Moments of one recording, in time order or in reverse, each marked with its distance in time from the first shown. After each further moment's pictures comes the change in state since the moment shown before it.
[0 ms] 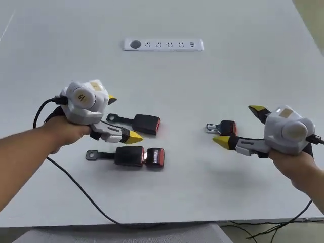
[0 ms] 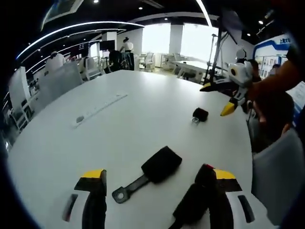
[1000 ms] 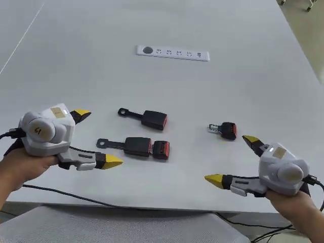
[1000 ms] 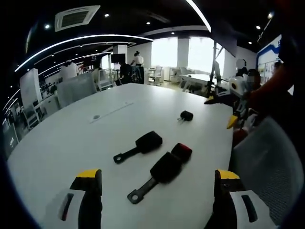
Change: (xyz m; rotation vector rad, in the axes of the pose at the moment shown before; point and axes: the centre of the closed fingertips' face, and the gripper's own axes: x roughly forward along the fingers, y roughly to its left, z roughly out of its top) left arm -0.107 -0.048 -0.049 -0.003 -0.104 0.060; right arm -0.054 0.092 -0.036 -0.095 0.031 0.097
